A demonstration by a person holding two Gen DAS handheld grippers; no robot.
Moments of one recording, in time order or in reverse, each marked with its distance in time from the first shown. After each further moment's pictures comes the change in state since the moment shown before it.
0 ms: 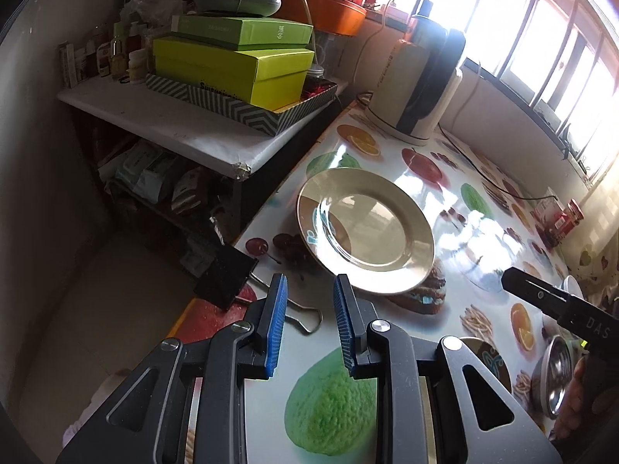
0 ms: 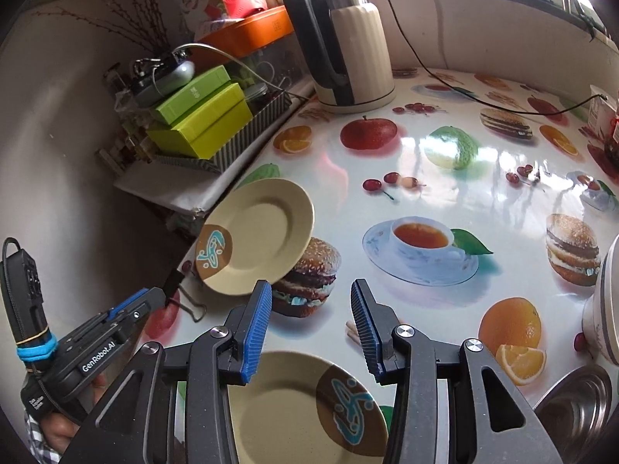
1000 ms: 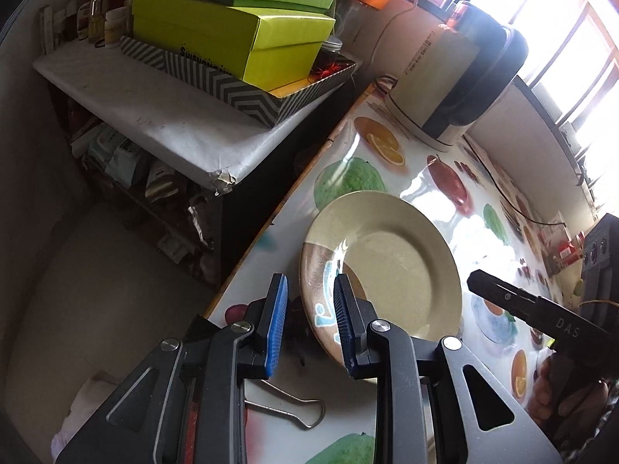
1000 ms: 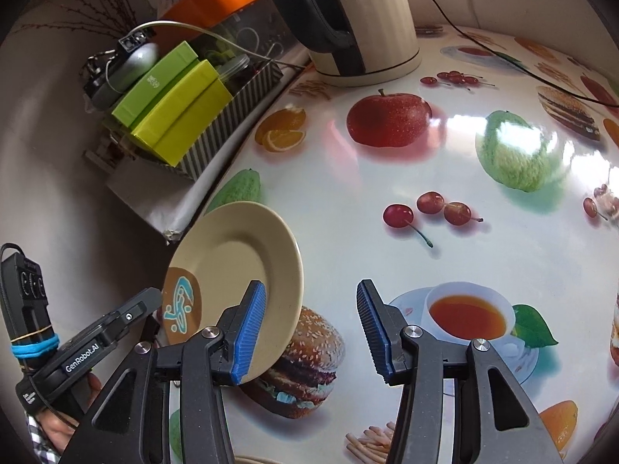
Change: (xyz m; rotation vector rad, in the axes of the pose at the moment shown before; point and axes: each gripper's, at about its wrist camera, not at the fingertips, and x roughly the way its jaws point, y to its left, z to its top) left arm 0.075 0.018 0.048 -0.094 0.131 -0.059; right arm 0.098 -0.025 0.060 0.057 0.139 0.093
